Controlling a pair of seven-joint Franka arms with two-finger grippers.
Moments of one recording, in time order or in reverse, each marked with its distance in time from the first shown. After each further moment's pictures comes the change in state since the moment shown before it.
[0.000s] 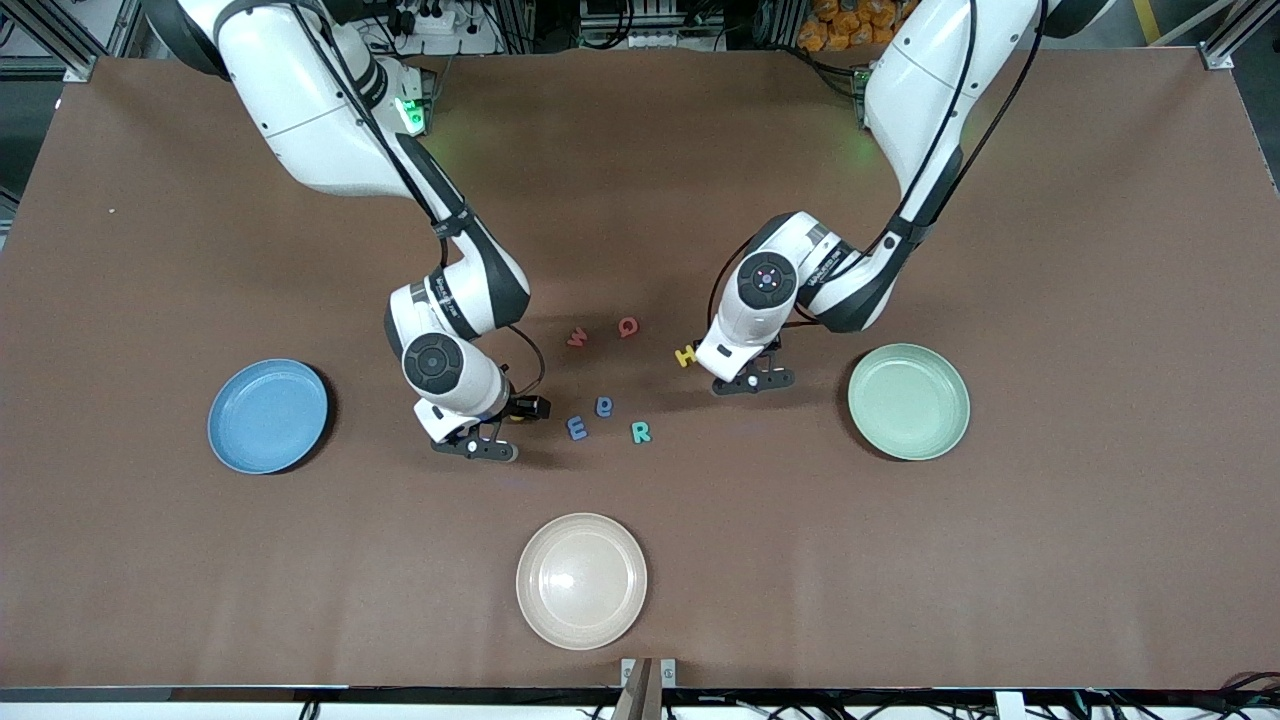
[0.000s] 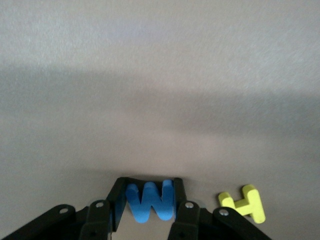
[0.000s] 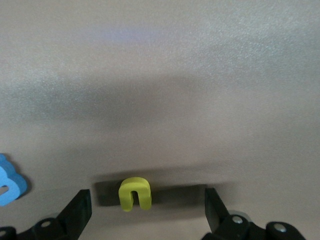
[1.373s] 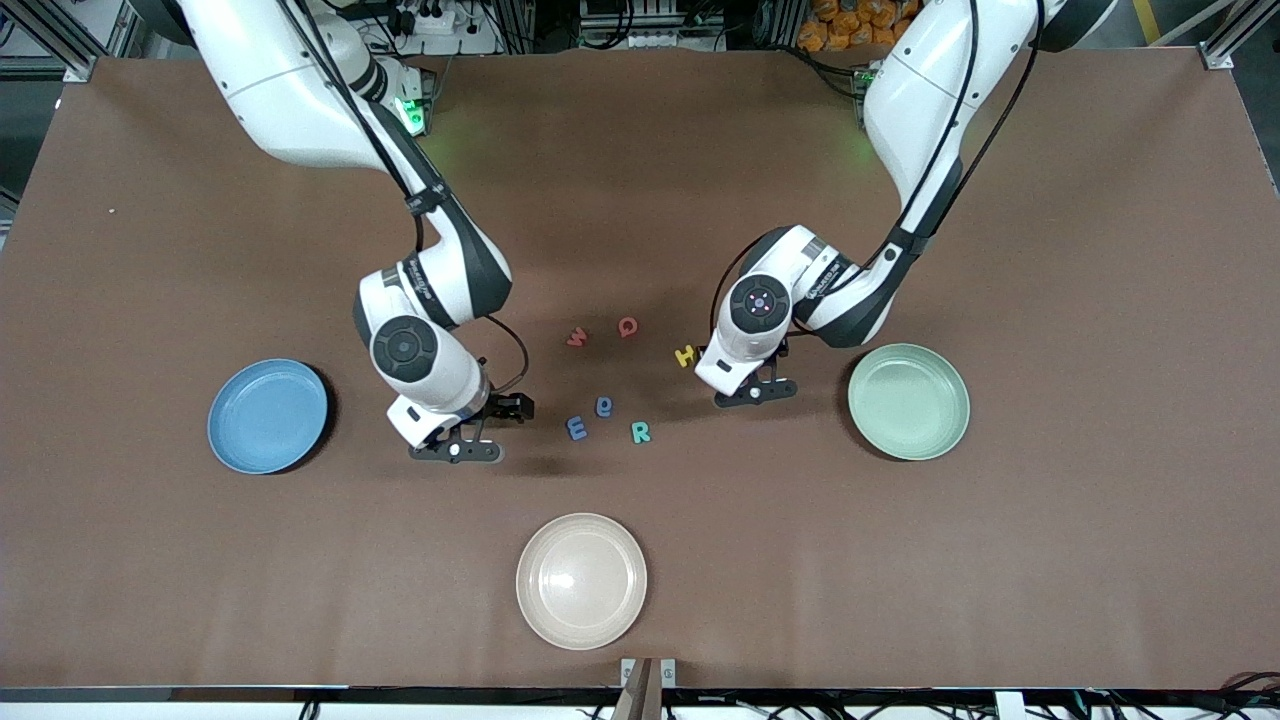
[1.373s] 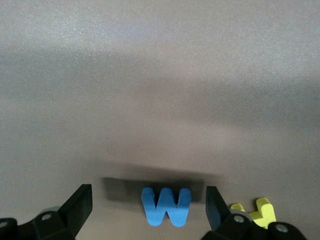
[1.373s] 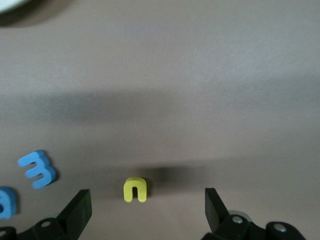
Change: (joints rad) left arm 0.003 0.042 0.005 0.089 0.000 -0.121 0.000; right arm -0.015 -0.060 0.000 0.016 -0.055 -0.033 -0.064
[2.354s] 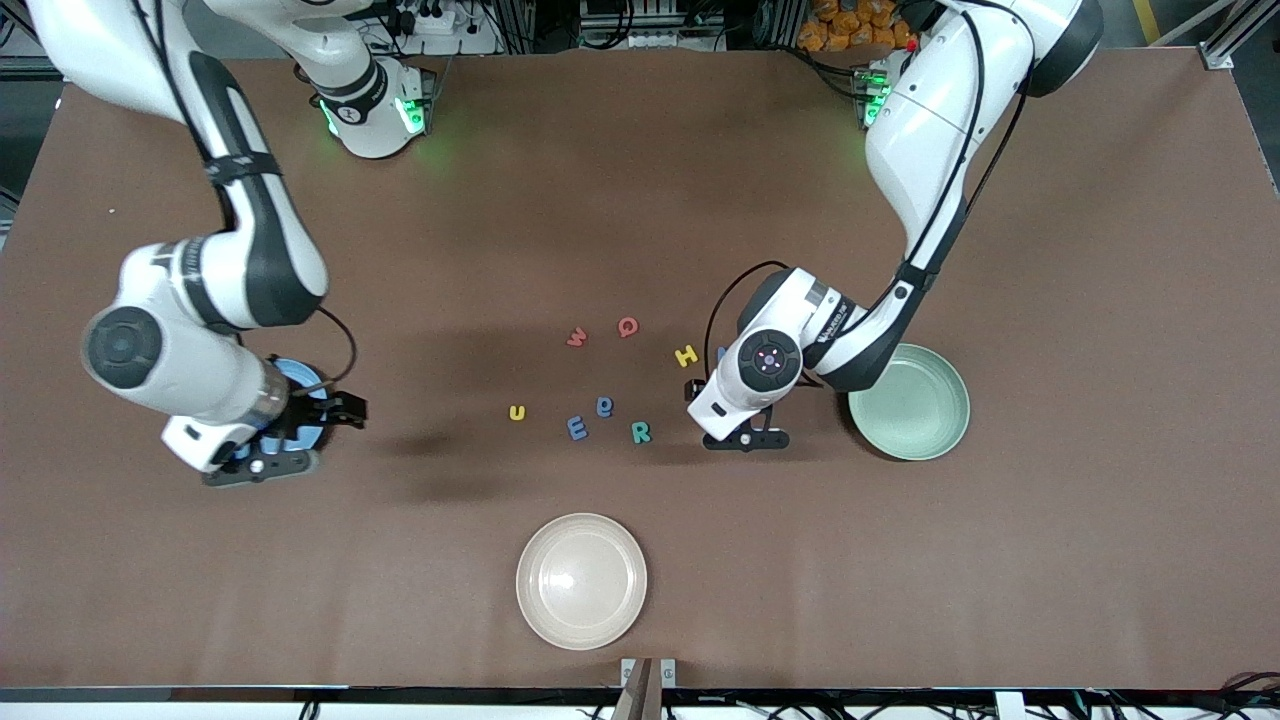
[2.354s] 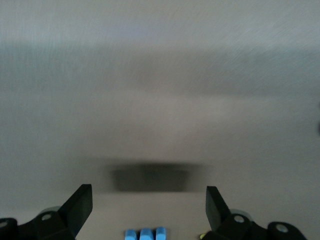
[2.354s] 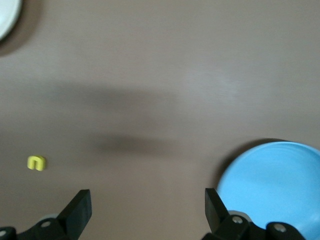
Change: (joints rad) left arm 0.015 0.138 0.002 0.287 -0.043 -0.178 0.155; right arm -0.254 -0.210 0.000 0.002 0.000 -0.200 -0.439
